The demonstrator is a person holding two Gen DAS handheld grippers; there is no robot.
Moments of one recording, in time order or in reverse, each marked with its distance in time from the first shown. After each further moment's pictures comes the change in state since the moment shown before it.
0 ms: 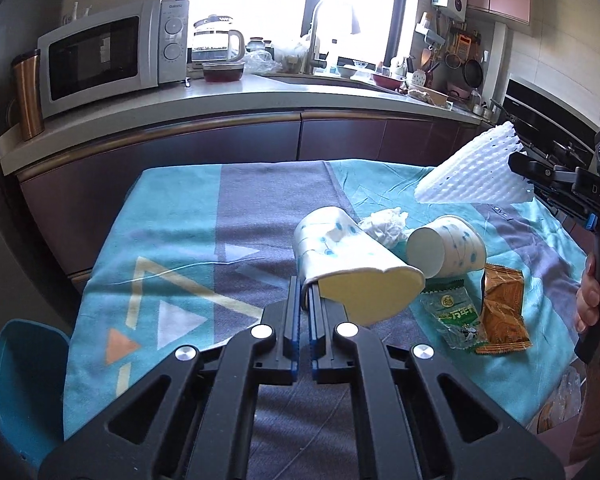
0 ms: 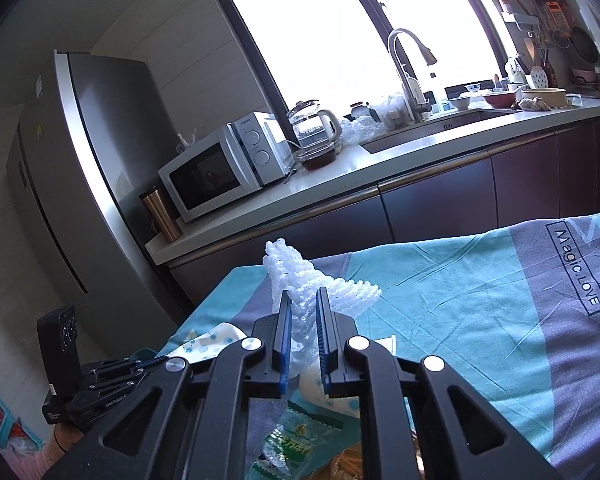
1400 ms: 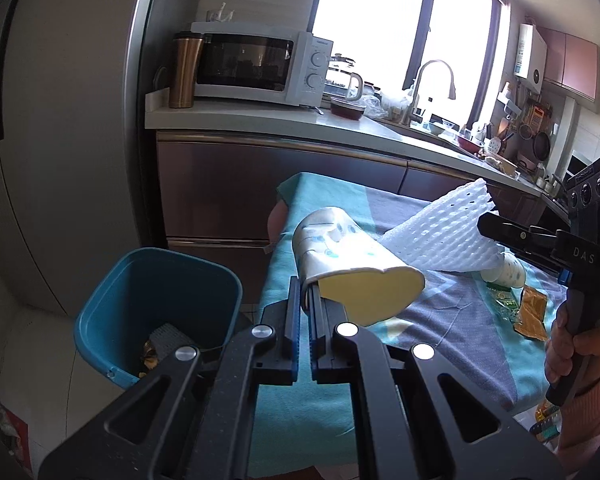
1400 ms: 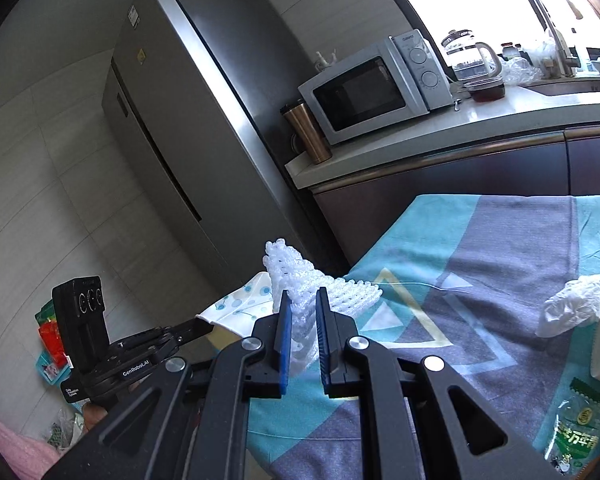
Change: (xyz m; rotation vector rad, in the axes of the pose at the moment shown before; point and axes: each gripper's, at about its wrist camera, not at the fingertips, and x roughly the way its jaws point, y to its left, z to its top) left arm -0.158 0.128 -0.072 -0.244 -0.133 0.223; right arm 0.088 0.171 -0.052 -0.101 0.238 0.435
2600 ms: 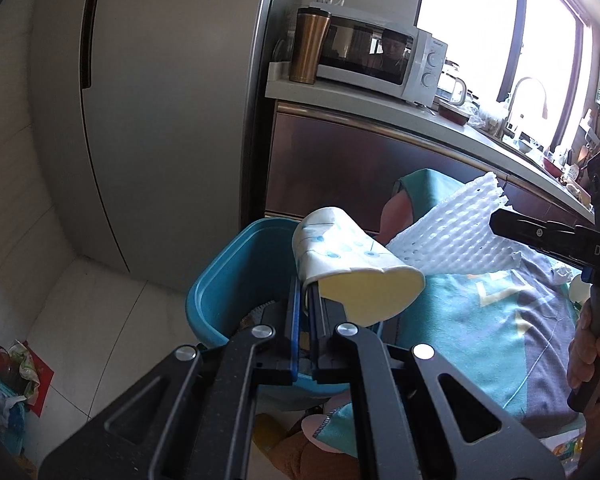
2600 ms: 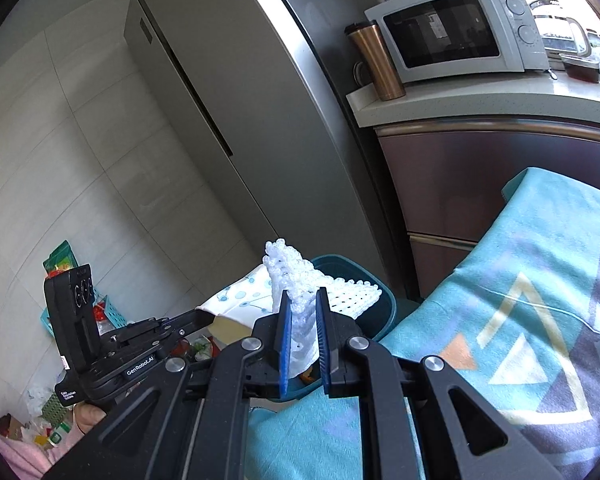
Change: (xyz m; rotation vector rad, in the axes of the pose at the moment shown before) left arm -0.004 0.122 -0.021 -0.159 0.042 0.263; right arm 0.144 0.059 0.002 -0.112 0.231 0.110
